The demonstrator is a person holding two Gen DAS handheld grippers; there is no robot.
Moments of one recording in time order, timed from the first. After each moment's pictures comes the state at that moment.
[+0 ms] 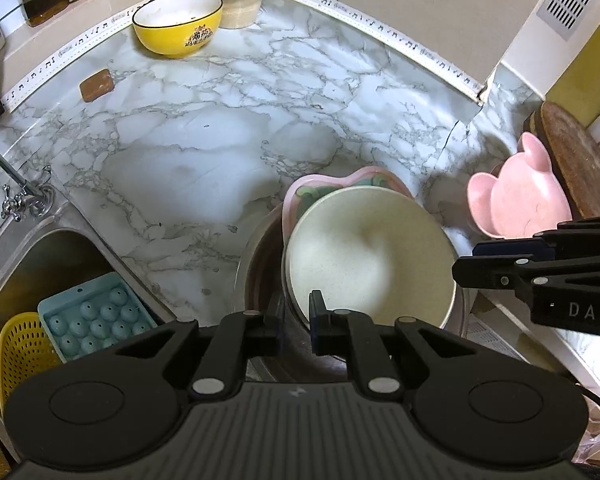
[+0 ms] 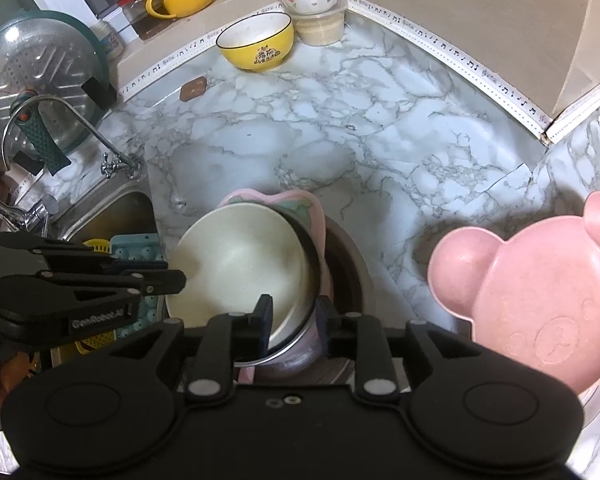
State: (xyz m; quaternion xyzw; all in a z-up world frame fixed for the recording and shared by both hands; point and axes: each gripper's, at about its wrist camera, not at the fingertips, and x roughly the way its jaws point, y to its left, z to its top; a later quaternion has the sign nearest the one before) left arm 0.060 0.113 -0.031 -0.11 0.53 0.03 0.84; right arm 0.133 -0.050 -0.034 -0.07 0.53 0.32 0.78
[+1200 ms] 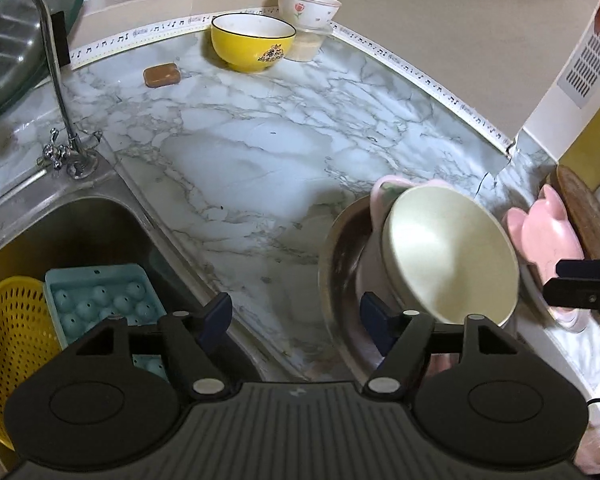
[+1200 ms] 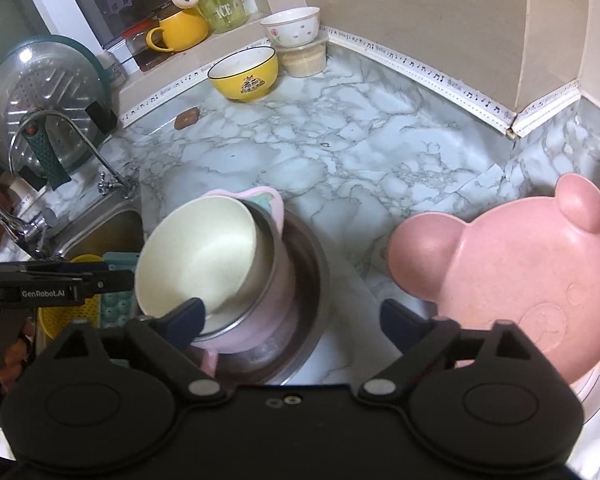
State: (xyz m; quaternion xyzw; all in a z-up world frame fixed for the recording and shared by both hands) left arm -0.002 0.158 -0.073 -0.16 0.44 0.08 0.88; right arm 0.113 -0.100 -0.056 -0.05 0.46 0.33 0.82
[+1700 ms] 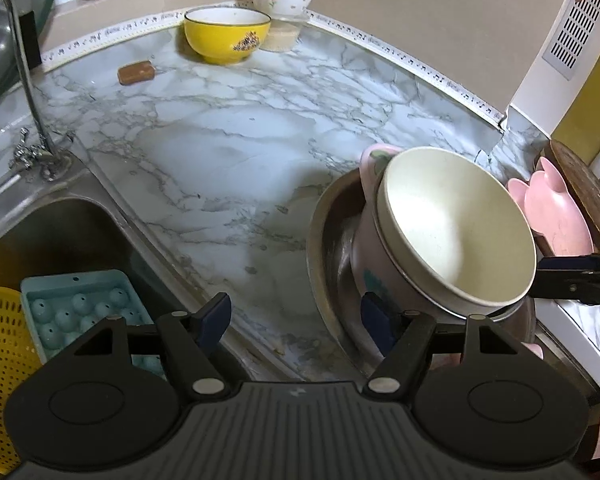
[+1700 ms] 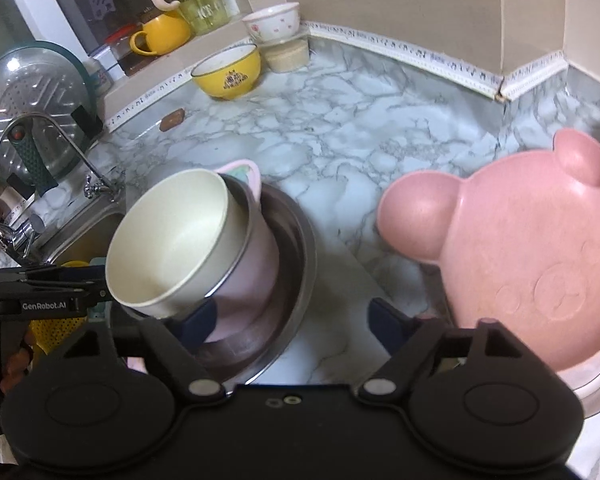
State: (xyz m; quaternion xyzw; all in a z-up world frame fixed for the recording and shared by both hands) left arm 0.004 0.146 -0.100 -0.14 0.43 0.05 0.89; right arm 0.108 -0.109 -0.094 -0.01 0.46 0.32 0.83
